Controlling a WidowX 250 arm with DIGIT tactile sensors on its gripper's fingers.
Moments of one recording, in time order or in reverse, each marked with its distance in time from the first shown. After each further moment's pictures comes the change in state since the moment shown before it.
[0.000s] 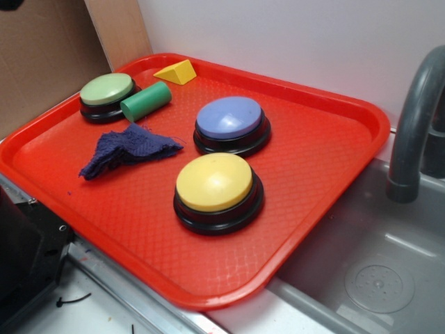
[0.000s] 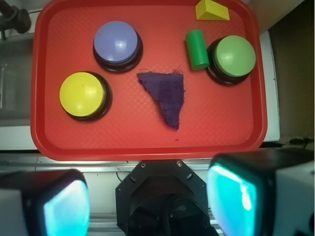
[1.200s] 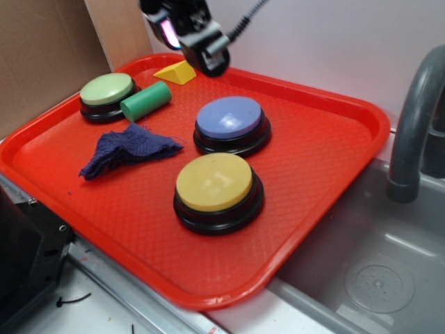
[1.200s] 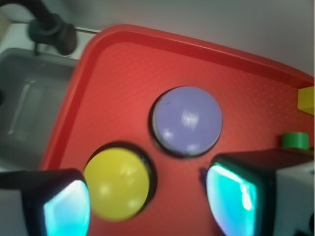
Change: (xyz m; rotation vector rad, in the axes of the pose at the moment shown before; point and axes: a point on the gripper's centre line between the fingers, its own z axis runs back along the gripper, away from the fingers) arm 0.114 -0.062 -0.108 -0.074 -0.085 -0.281
